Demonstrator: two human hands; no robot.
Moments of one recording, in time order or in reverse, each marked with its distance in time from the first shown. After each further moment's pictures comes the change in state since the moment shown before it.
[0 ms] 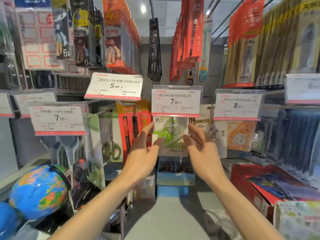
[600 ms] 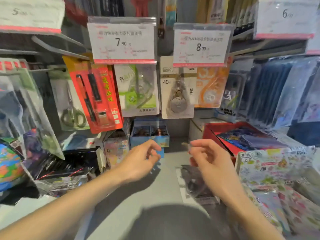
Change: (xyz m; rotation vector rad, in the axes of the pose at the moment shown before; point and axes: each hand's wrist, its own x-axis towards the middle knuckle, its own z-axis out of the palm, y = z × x) left_hand -0.063 -0.042 0.078 0.292 -0.529 -0.168; right_hand -0.114 0.043 -0.086 -0.159 0.096 0.277
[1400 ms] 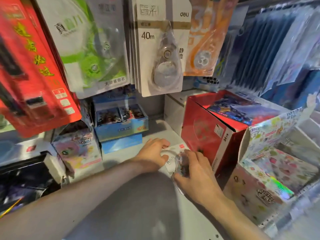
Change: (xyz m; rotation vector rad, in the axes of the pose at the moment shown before) left_hand 0.087 -0.041 0.108 0.133 -0.448 0.148; right_hand -0.019 0.087 0.045 -0.892 -0.059 0.329
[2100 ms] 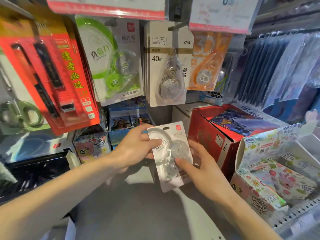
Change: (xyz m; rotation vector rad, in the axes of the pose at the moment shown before) left_hand -0.072 0.032 -0.079 -0.956 0.221 -0.110; right_hand -0.004 -0.014 -0.048 0.739 -0.044 -0.120
